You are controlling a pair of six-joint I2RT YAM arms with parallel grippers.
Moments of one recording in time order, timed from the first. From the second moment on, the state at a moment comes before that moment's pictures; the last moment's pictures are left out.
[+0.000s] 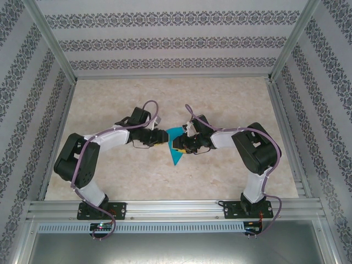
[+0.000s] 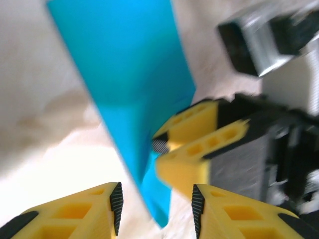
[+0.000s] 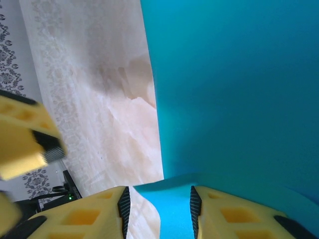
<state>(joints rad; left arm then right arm) -0.41 1.65 0.91 -0.26 0.62 -0.59 0.52 1.86 0.86 0.07 -0.75 0.78</state>
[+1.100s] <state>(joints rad) -0.51 1.76 0.79 0.04 0.63 -0.79 0.54 1.83 0.80 0.08 -0.66 0.86</state>
